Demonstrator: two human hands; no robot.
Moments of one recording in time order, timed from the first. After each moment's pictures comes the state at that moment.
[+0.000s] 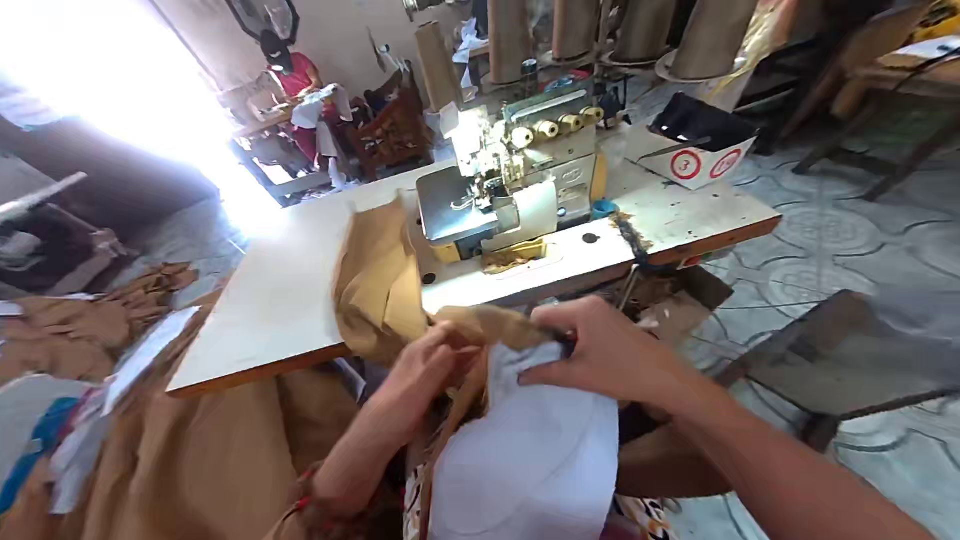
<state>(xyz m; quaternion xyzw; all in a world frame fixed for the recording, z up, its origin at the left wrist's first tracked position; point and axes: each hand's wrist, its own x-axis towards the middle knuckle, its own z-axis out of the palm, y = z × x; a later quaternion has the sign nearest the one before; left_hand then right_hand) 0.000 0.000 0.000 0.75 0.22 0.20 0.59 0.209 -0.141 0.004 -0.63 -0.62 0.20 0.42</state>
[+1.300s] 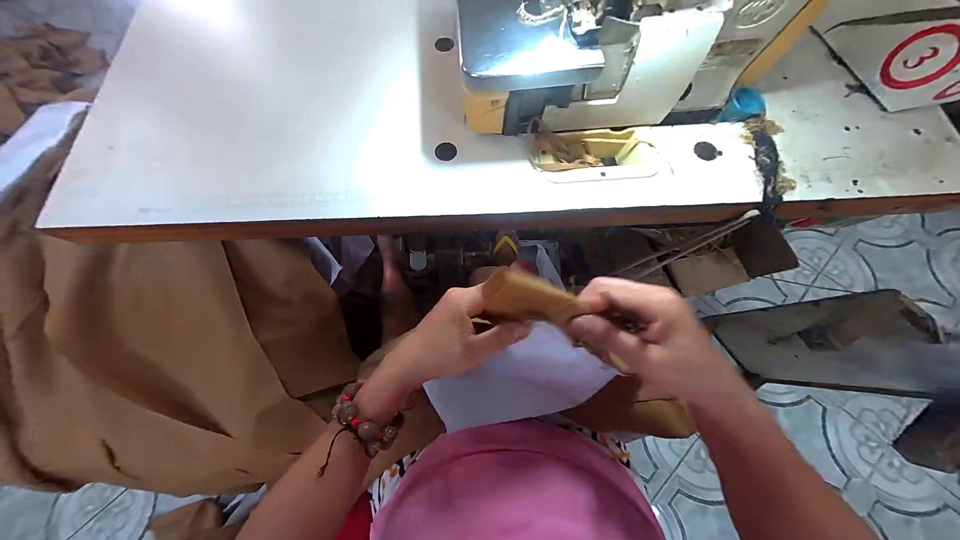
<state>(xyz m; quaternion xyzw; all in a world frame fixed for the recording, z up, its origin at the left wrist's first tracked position) 0.014 0.033 -0.109 0.79 0.08 0.23 0.56 0.226 -0.116 -0.091 -0.56 -0.63 0.24 0.48</state>
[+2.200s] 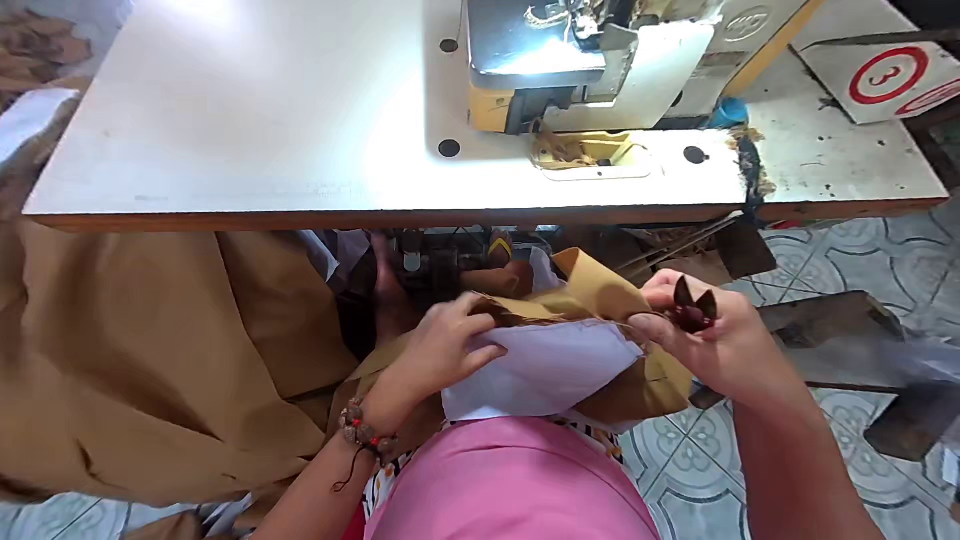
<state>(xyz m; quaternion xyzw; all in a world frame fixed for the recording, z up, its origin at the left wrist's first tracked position) -0.012 0.019 -0.159 0.92 0.16 0.13 0.35 0.248 -0.157 -0.086 -0.66 -0.56 0.21 0.46</state>
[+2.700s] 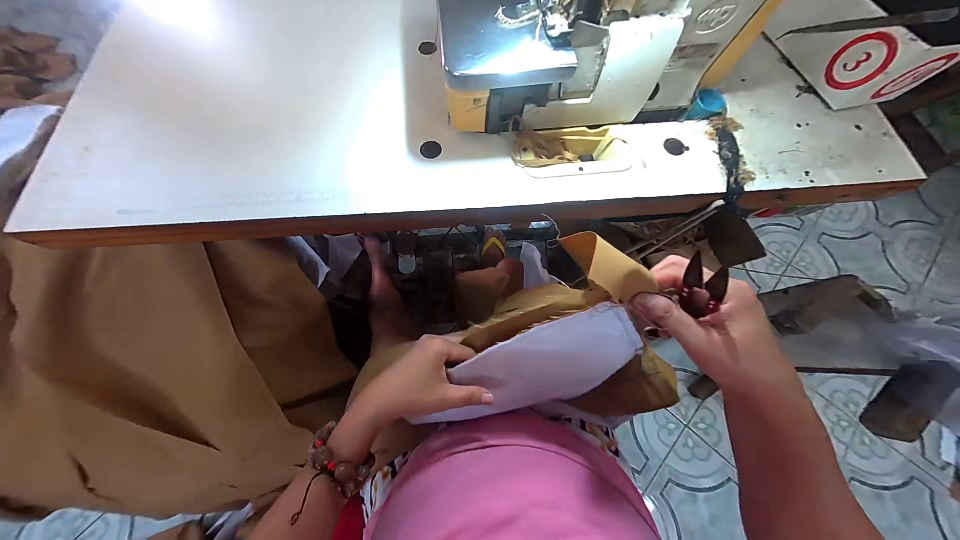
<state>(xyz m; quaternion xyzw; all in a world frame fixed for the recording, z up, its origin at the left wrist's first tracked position) -0.033 0.013 -0.143 0.83 0.14 0.04 0.54 0.254 -0.164 -0.091 -0.69 -0.52 0.16 0.48</state>
